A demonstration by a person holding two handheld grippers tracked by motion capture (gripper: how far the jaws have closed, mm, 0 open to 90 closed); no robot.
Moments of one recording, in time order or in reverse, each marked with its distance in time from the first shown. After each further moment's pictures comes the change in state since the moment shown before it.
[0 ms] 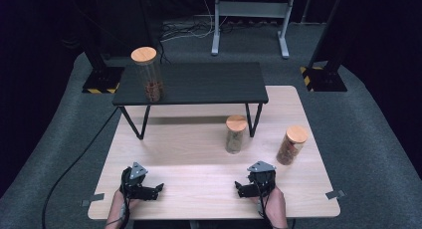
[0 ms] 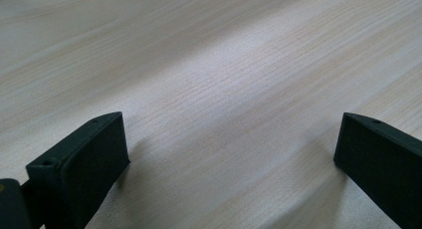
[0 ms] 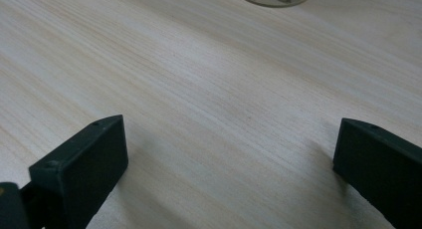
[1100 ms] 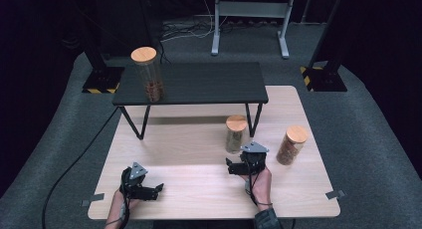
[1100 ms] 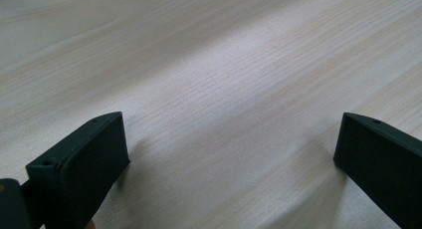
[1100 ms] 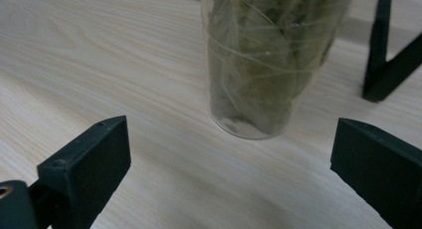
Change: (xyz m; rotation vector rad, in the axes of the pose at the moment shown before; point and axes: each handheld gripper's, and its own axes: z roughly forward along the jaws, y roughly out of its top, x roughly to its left) left arm 0.000 0.000 0.000 -0.001 -0.001 -0.002; right arm -0.004 0.058 0.027 -0.164 -0.027 0.061
